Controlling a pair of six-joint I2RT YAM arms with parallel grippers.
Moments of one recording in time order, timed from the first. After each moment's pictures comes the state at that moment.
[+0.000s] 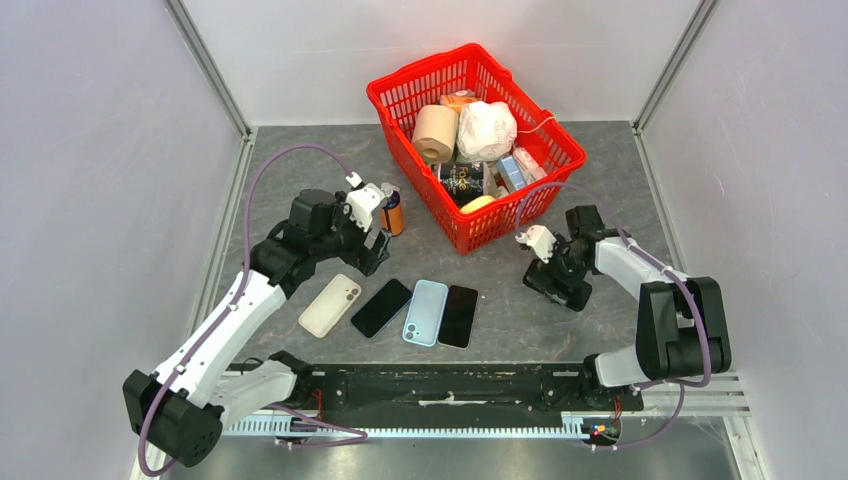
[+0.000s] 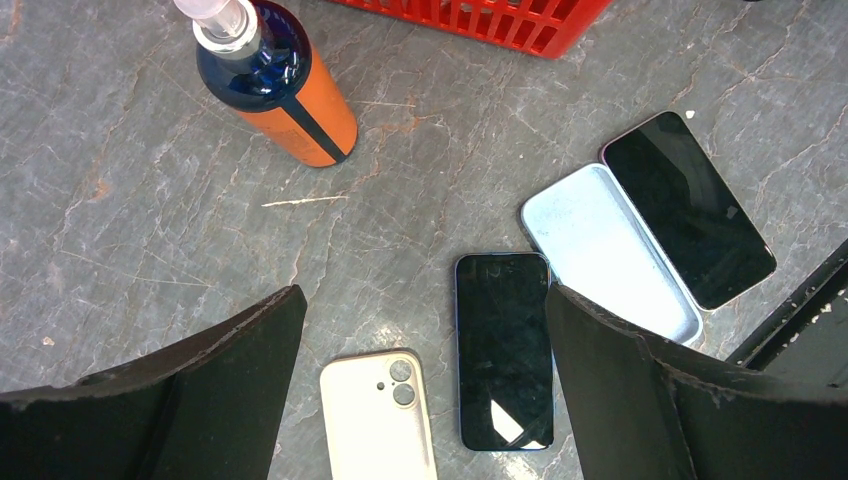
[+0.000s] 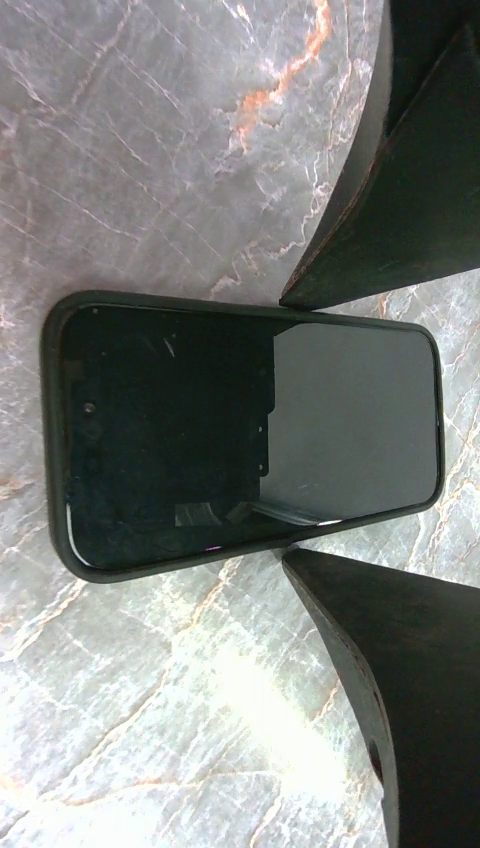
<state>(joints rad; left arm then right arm) -0.46 1.02 0.94 -0.54 0.22 0.22 0.09 1.43 0.74 -0.60 -0.24 -0.87</state>
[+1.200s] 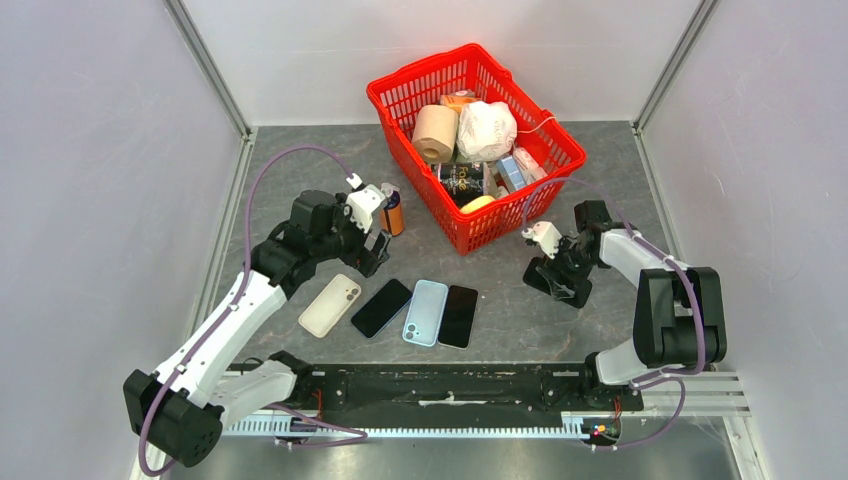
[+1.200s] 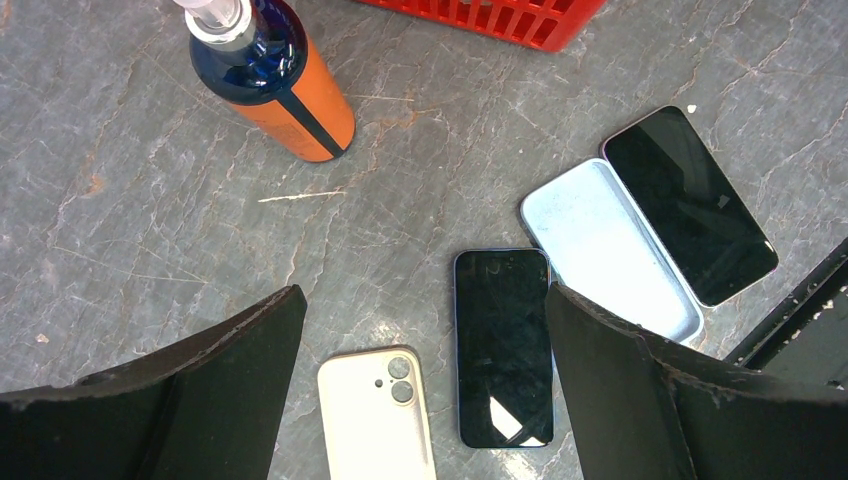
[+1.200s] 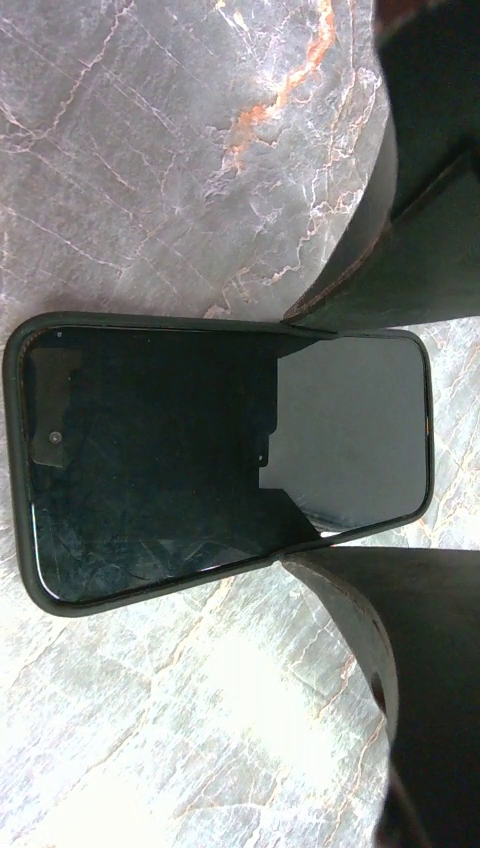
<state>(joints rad) -0.46 1.02 0.93 -0.54 0.22 0.22 0.01 1.50 0.79 -0.65 -0.29 -0.94</state>
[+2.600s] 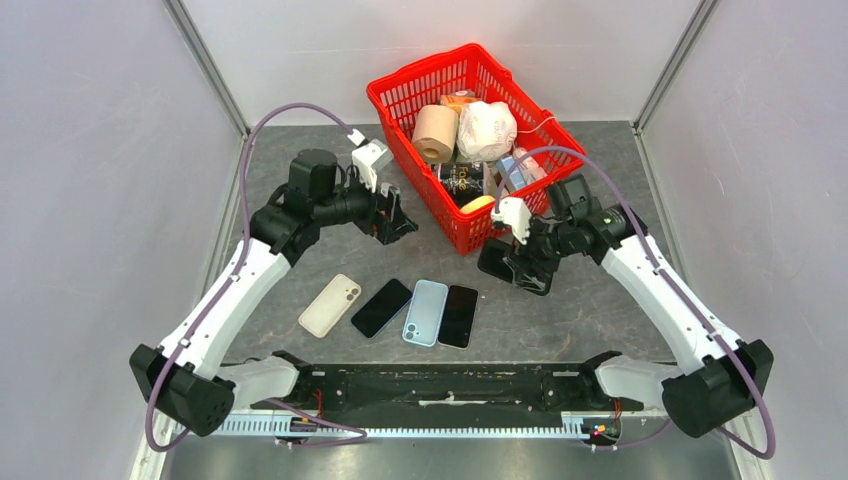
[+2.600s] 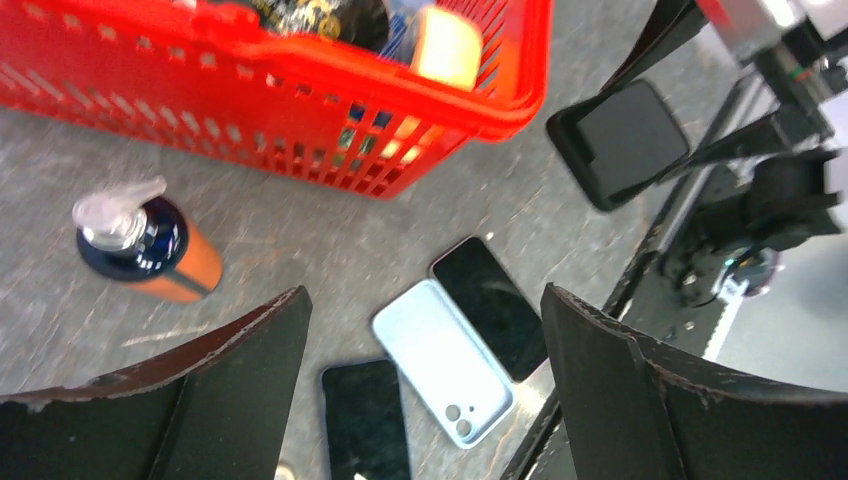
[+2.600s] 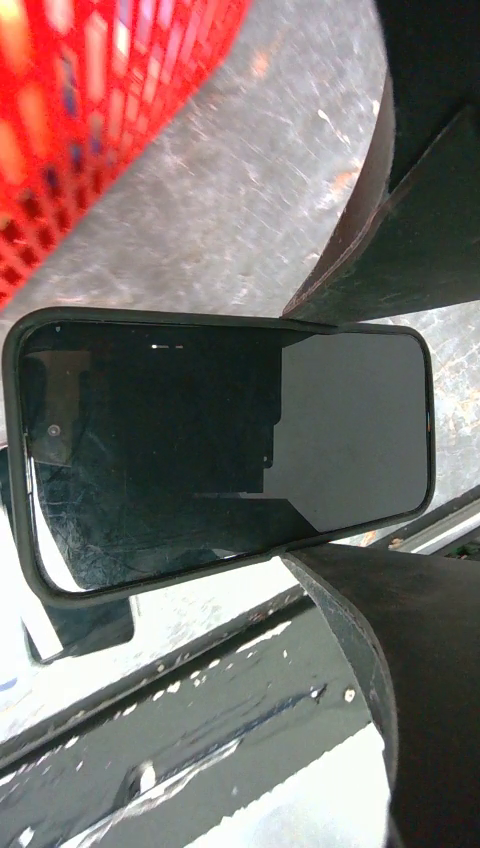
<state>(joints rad) -0.46 1.16 1.18 -0.53 0.48 -0.01 0.36 1.19 1.11 -1.02 -0.44 -0.68</state>
